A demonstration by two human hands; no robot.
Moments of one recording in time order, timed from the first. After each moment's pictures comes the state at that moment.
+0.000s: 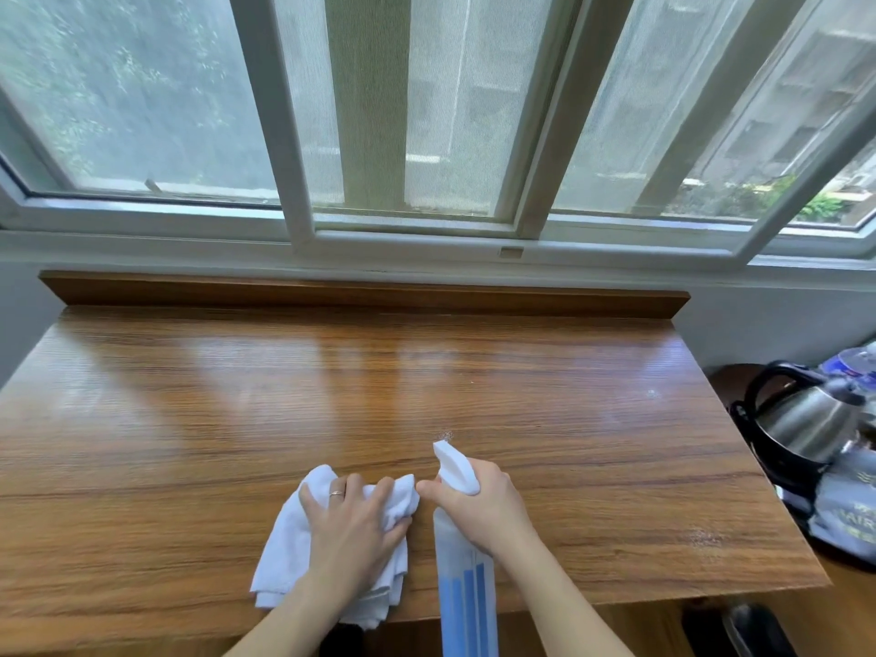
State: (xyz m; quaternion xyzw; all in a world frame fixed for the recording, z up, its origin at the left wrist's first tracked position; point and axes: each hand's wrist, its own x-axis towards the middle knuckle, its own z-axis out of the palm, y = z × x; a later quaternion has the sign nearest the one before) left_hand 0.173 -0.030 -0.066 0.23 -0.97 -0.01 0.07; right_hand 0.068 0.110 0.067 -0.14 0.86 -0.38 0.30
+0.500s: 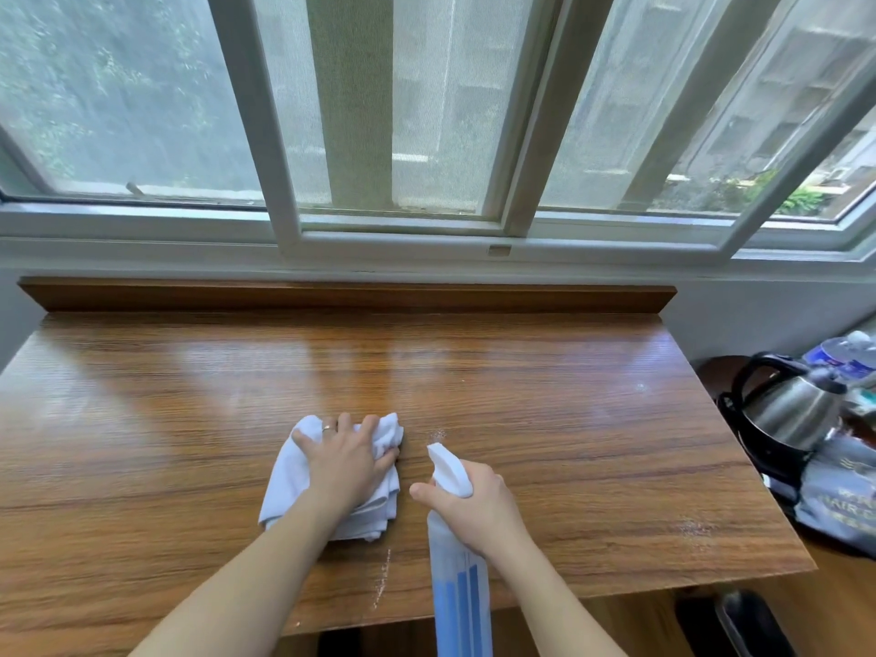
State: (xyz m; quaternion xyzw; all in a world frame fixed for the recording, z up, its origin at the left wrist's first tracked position) left_hand 0.104 -0.079 -0.056 0.28 -0.96 0.02 0.00; right_hand 0.072 0.114 0.066 -0.15 0.87 -0.38 0.29
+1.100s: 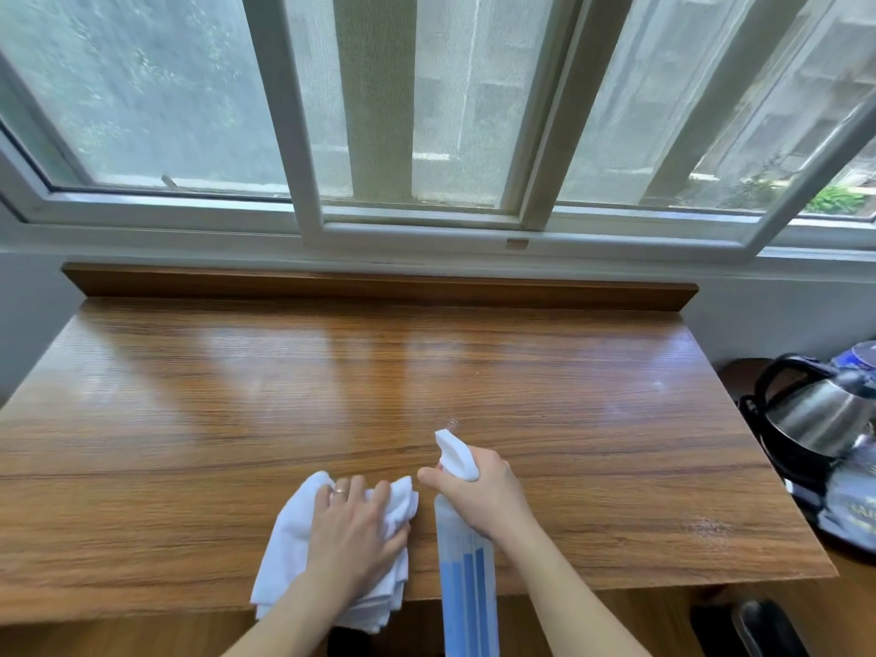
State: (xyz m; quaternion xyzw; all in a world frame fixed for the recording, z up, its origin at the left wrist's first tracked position) left_hand 0.196 -0.027 -0.066 0.19 -0.98 -0.01 0.05; right_hand 0.073 0.111 0.063 -0.15 0.86 -0.38 0.30
